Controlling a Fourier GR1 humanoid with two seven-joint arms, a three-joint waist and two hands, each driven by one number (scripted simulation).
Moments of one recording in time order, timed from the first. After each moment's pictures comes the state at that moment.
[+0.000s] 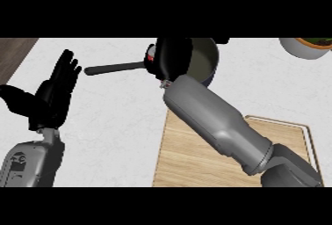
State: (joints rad) left arm -0.29 0.19 0.05 -1.57 0.08 0.13 0.22; right arm -1.21 -0.01 0.68 -0.67 0.88 -0.61 1.04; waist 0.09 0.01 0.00
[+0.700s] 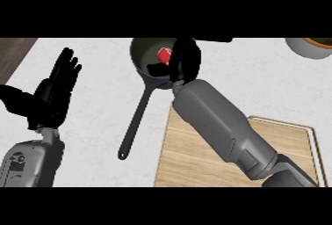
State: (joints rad) left arm -0.30 0.19 0.05 -1.59 0.08 0.12 0.22; right arm -1.10 0.00 0.51 -0.70 0.48 -0.86 0.69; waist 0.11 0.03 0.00
